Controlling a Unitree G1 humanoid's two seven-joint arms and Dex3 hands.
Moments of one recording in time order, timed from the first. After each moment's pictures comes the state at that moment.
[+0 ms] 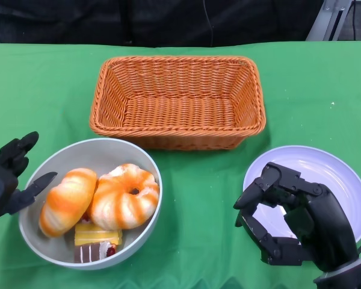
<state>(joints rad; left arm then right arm) -0.34 0.38 0.08 0.74 0.07 -0.26 -0.22 0.06 0.00 0.14 0.04 0.09 -0.52 0.30</state>
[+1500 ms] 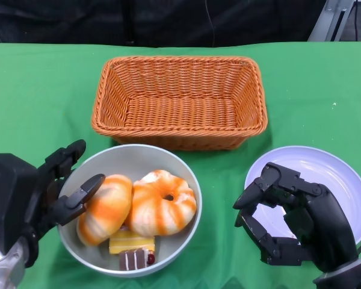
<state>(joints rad) -0.13 0.21 0.08 0.08 -0.16 0.30 -0.28 0.06 0.00 0.14 0.04 0.09 -0.52 0.30</state>
